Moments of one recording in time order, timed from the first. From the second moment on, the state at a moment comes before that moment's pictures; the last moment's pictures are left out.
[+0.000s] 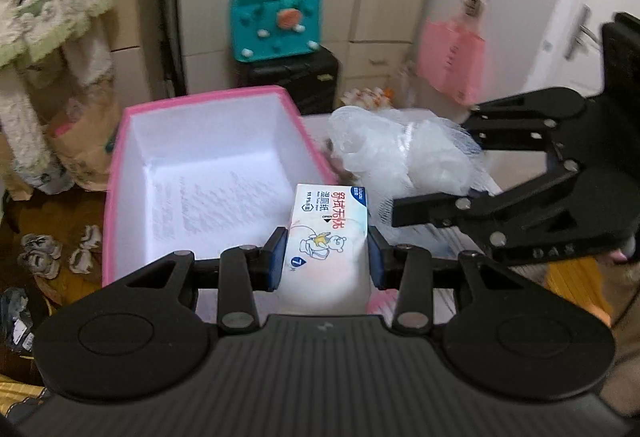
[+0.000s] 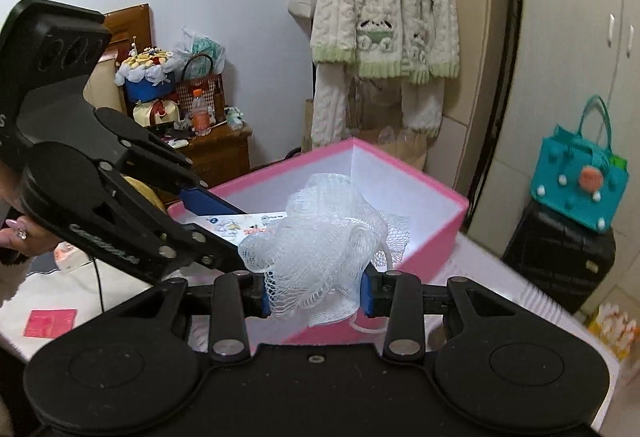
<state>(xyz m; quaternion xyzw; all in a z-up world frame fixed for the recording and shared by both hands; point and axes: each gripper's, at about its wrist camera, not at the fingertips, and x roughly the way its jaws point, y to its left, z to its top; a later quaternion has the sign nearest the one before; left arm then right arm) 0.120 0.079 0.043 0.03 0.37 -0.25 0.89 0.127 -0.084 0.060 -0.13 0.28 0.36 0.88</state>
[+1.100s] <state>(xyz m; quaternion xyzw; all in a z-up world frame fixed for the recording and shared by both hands) 0.347 0.105 -0.067 -0.08 0.51 -0.10 0.85 0.305 0.008 -0.024 -0.37 0.42 0.35 0.75</state>
